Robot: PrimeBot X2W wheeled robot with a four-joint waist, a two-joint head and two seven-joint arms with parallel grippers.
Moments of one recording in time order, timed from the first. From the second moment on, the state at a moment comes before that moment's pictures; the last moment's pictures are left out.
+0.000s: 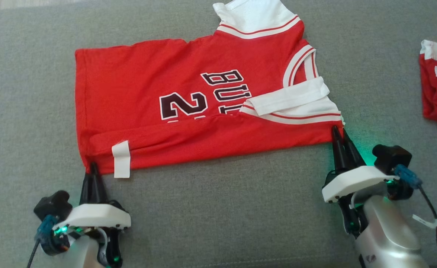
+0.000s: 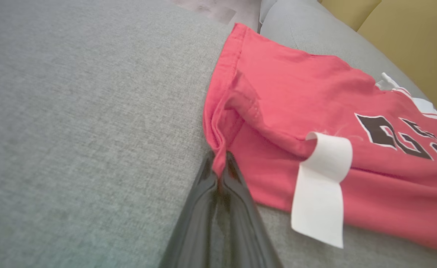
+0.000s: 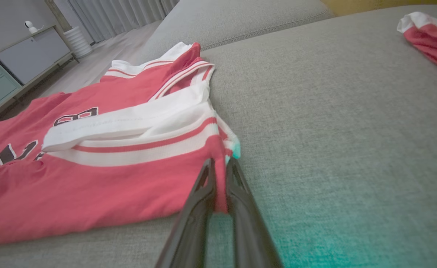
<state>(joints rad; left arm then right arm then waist) -0.27 0.04 -0.06 0.67 -0.51 -0.07 -0.27 -0.36 -0.05 0.11 0.71 0.28 0.13 -0.26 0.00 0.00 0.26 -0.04</state>
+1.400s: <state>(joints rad) -0.15 0.04 -0.04 0.56 -0.43 -0.05 -0.26 -0.27 -0.08 0.17 0.72 0.47 0.13 -0.21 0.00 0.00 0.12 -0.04</state>
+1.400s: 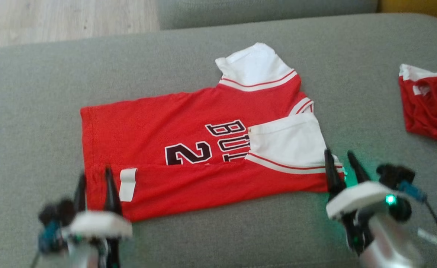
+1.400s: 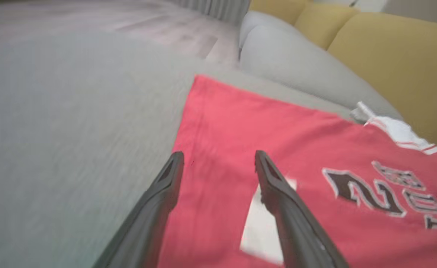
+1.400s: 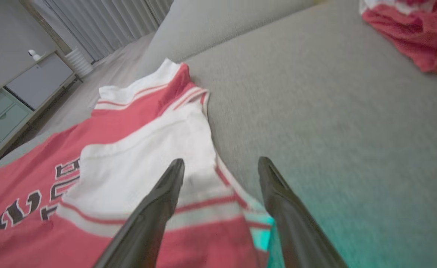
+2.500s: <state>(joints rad) -0.72 0.37 -0.35 0.90 -0.54 -0.13 0.05 -0.57 -0.08 0.27 0.69 0.45 0.13 -0.23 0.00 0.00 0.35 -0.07</state>
